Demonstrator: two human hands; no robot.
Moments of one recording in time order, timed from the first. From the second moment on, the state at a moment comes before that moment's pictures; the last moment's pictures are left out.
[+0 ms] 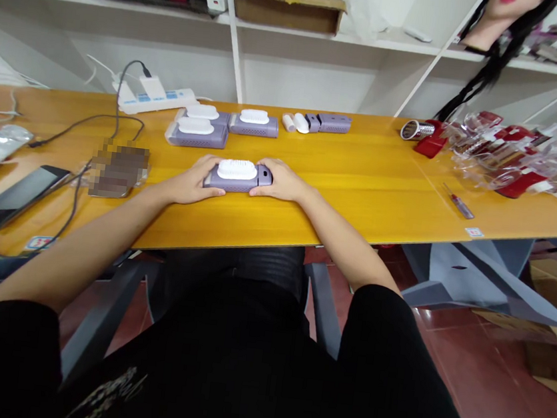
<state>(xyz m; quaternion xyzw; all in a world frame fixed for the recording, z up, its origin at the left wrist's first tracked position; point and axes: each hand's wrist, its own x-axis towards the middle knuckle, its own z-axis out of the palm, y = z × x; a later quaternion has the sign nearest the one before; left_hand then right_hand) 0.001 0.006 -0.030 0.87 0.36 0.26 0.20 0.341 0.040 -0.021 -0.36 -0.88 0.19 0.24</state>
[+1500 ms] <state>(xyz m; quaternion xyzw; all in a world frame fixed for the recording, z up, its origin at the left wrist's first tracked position) 0.002 0.006 -0.027 0.86 0.38 0.27 0.21 0.351 0.038 -0.022 -0.33 -0.87 0.27 0.25</state>
